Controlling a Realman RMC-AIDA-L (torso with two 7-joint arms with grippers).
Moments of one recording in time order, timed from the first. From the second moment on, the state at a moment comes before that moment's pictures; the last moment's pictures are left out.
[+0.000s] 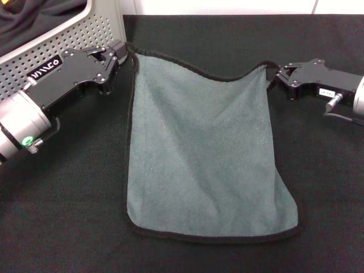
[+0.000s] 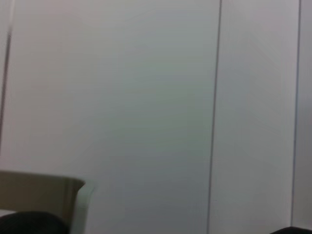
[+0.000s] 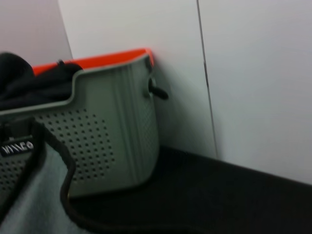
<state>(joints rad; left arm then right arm) -0.41 -2.05 1.03 0.35 1.08 1.35 -0.82 0.65 2.03 -1.14 -0.44 -1.41 -1.04 1.25</state>
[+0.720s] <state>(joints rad) -0.43 -2.09 1.02 0.33 1.06 1.18 -0.65 0.76 2.03 -1.21 -0.36 -1.40 -0.86 1.26</state>
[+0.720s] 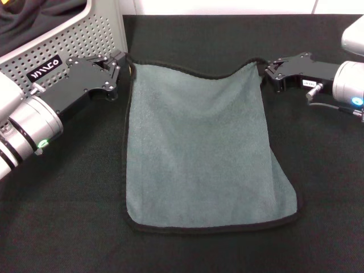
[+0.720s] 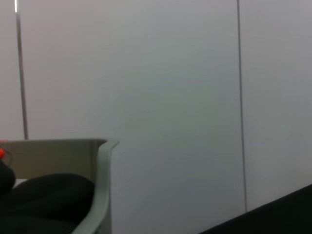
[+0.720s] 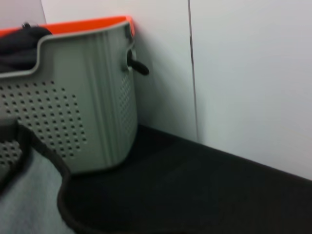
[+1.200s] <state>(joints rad) -0.43 -2.10 1.02 0.30 0.97 1.12 -0.51 0.79 2.03 -1.27 -0.34 -1.40 -0.77 1.30</state>
